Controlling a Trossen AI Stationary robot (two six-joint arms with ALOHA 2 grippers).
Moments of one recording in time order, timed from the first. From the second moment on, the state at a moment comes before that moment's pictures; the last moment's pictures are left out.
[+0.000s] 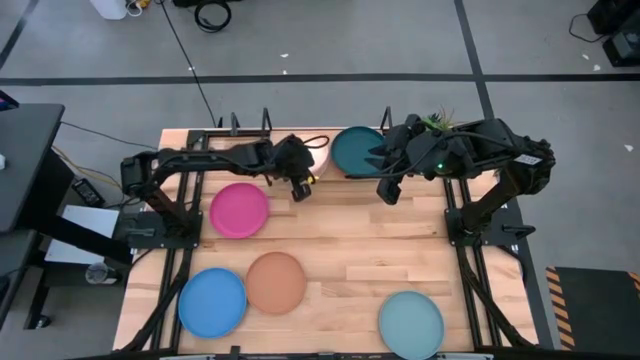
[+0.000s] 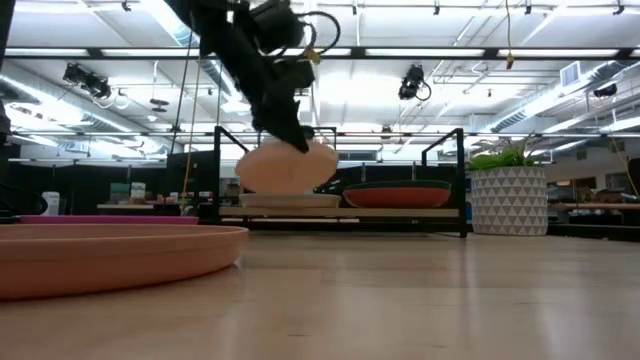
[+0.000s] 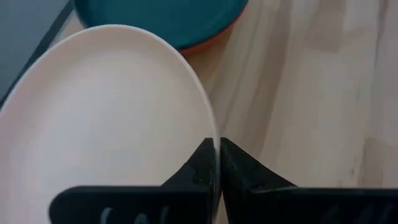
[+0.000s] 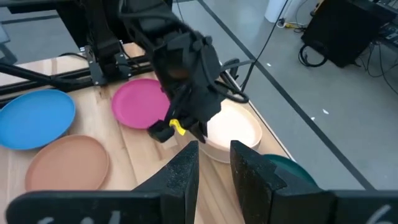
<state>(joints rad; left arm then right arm) 0.31 1.63 1.17 -0.37 -0.07 0.00 0.22 1.55 2.16 -1.31 0.58 0.35</state>
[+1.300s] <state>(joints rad) 0.23 1.49 1.36 -0.48 -0.01 -0.11 0.27 1.57 2.00 -1.47 0.13 0.25</state>
